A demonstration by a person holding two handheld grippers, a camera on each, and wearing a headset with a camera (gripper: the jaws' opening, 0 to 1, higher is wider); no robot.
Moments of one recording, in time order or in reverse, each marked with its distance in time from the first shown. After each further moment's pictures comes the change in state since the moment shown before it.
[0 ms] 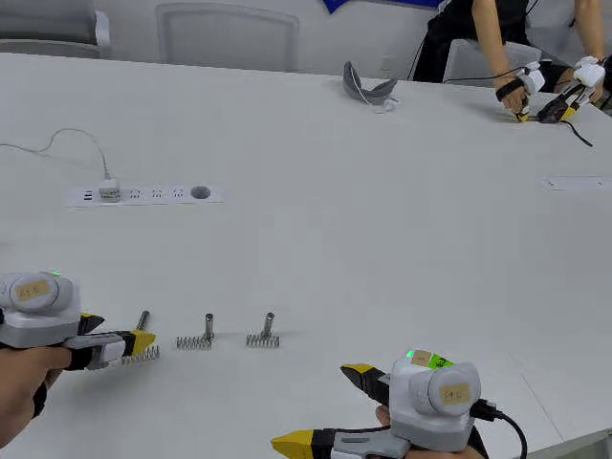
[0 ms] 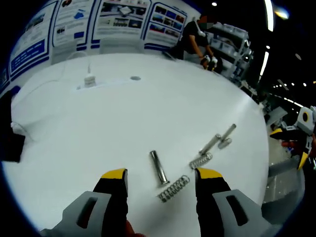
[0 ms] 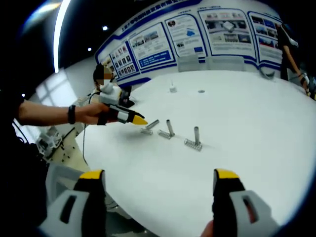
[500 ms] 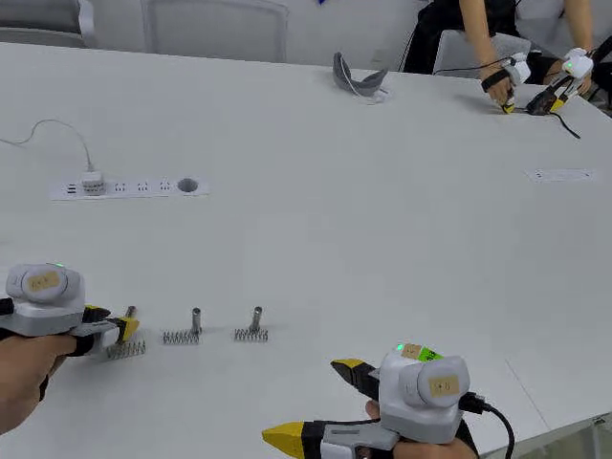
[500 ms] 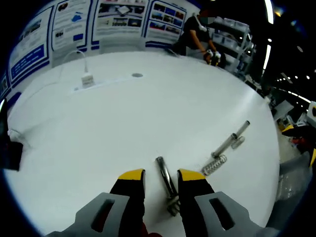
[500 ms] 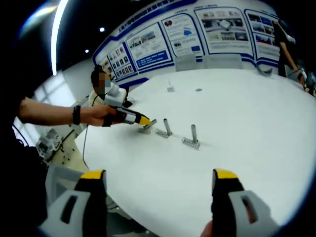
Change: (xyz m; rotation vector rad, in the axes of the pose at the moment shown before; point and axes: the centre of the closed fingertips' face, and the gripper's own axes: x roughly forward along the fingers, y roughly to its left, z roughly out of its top) left arm 0.026 0.007 0.001 0.046 0.019 0.057; right arm 0.000 -0.007 -0.004 0.025 0.001 -0.009
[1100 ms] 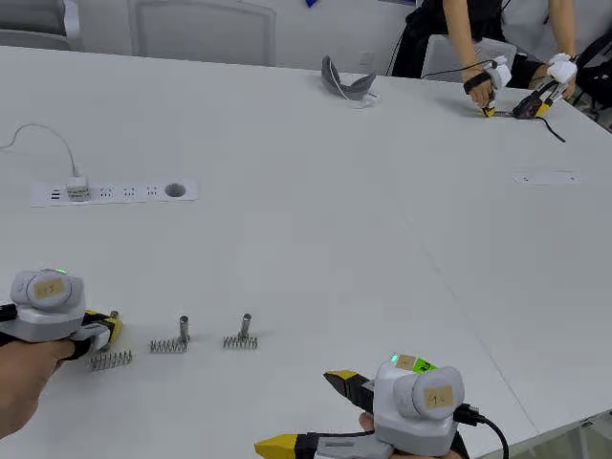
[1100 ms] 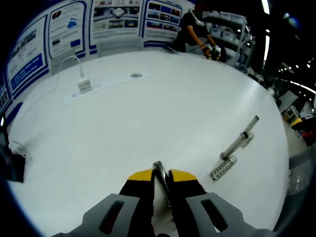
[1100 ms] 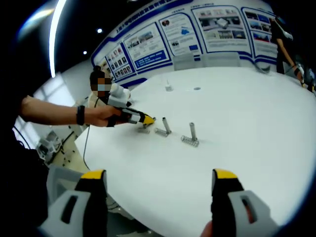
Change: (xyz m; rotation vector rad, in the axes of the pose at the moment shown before) left arm 0.015 0.003 0.004 0.090 0.010 0.048; right arm -0.003 -0.001 -0.002 0.019 0.002 -0.002
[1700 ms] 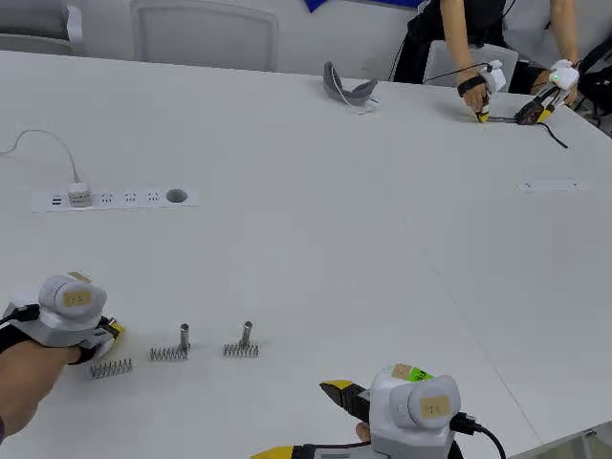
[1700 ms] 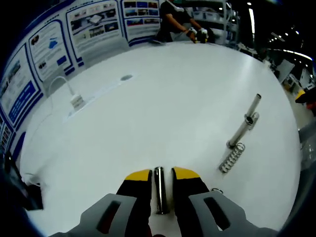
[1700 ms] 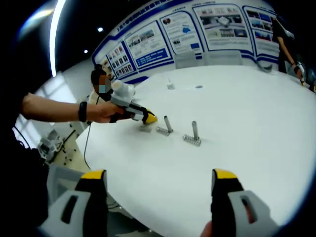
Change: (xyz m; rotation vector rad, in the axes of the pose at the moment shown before) left arm 0.005 0.005 0.003 0.206 0.056 0.054; right arm 0.004 0.002 -0.001 0.002 0.015 0.012
